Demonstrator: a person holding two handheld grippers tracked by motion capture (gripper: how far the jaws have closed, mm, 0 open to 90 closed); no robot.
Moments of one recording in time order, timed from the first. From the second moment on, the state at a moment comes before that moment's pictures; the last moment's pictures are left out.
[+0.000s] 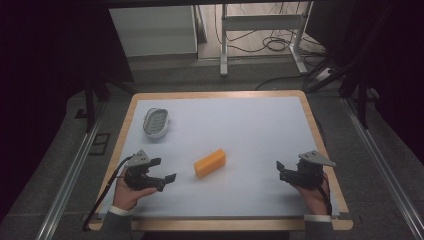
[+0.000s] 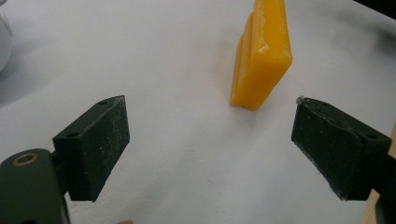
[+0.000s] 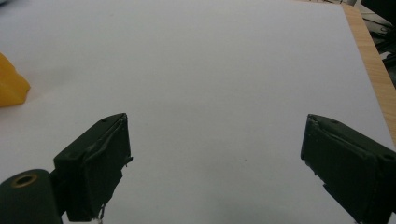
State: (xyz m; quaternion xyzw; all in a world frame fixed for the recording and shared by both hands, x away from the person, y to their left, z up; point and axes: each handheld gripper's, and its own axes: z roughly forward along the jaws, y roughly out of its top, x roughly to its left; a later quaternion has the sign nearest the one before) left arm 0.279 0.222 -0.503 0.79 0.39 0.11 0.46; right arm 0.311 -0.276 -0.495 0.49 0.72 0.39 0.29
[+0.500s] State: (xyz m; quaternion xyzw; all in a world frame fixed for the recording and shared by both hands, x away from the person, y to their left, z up) left arm 0.282 0.224 -0.503 0.79 0.39 0.11 0.46; right arm 0.310 -0.281 -0.495 0.49 0.72 0.39 0.28
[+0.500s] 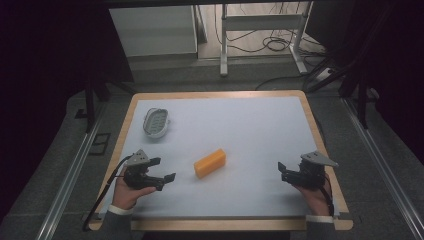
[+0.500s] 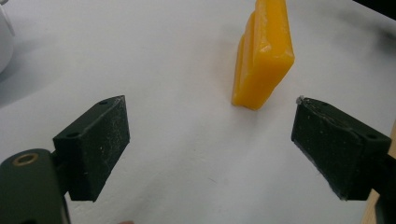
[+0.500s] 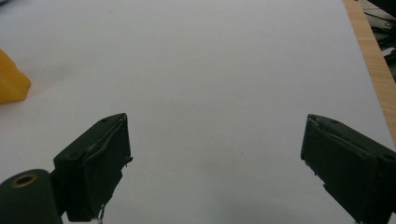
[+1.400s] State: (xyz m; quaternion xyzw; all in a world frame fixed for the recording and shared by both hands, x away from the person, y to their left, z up) left arm 0.294 0.224 -0.454 0.82 0.42 0.15 0.36; right arm 0.307 -0.278 -0.496 0.49 0.73 0.40 0.27
